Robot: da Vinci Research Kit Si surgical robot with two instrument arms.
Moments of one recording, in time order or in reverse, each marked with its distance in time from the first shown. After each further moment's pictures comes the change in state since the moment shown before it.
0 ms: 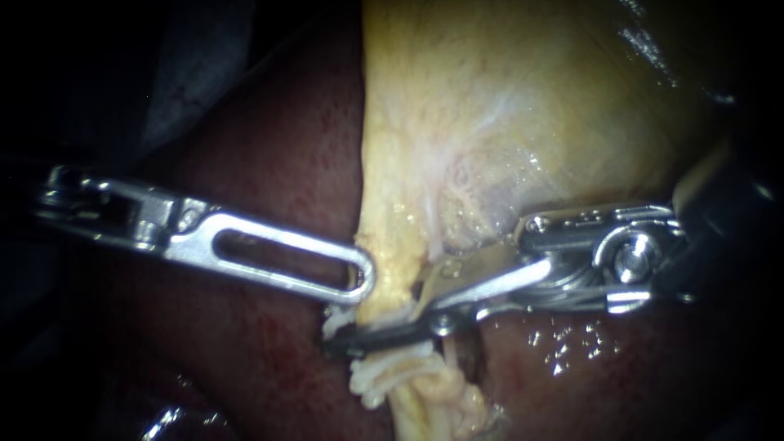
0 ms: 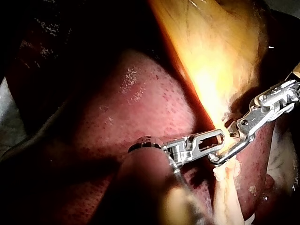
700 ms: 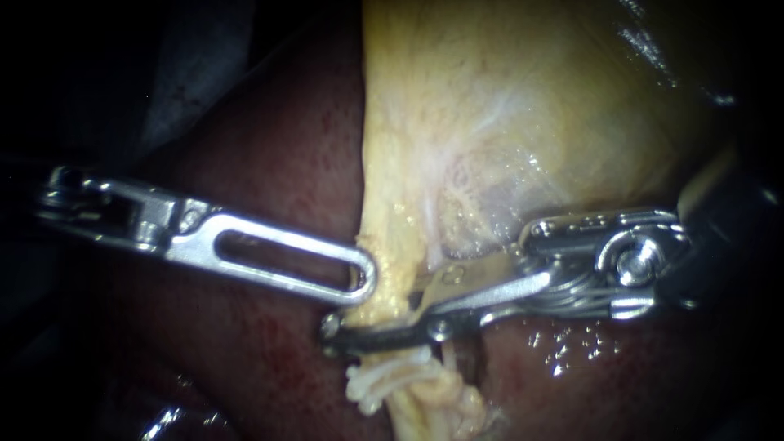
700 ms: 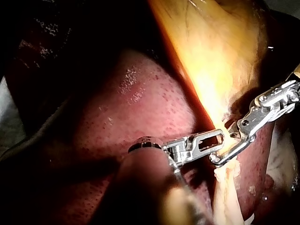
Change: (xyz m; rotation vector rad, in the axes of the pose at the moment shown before) right arm 0.000 0.000 0.000 0.004 -0.002 0.005; left arm 0.000 0.000 0.000 0.000 -0.001 0.000
